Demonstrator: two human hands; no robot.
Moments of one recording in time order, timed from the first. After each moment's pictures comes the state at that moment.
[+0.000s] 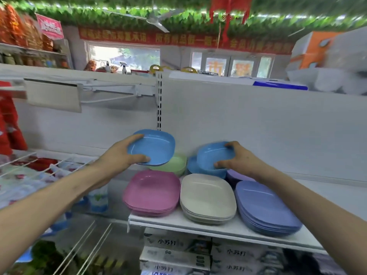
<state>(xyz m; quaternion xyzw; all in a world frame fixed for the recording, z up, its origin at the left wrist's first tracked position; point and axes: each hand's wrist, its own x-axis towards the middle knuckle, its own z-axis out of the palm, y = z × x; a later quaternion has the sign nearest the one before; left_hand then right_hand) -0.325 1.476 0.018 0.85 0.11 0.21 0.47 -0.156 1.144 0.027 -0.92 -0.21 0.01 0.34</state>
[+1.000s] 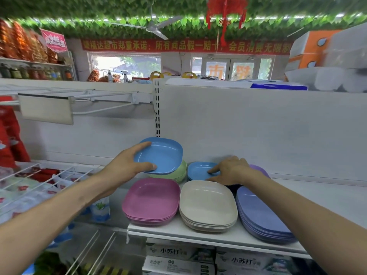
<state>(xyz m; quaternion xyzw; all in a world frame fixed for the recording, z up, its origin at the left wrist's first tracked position) -0.315 1.456 0.022 0.85 0.08 0.20 0.48 -0.137 1.179 0.013 -0.97 -0.25 0.05 -0.05</state>
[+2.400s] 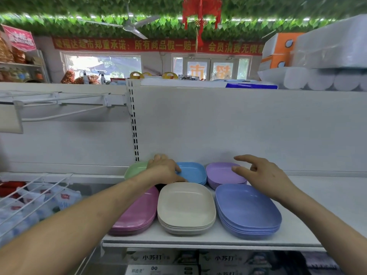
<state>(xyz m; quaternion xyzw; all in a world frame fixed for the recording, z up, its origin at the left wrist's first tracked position) -0.181 1.351 -0.002 0.99 0.08 -0.03 0.06 -0.183 1.042 0.018 -0.93 -0.17 -0.11 0.31</state>
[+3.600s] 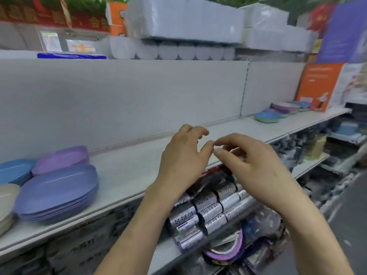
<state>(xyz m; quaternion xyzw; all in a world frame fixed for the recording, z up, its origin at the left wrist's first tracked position) -0.271 0.873 0.007 0.85 -0.29 0.24 0.38 -0.376 0.726 0.024 -0.90 -0.04 -0.26 0.35</state>
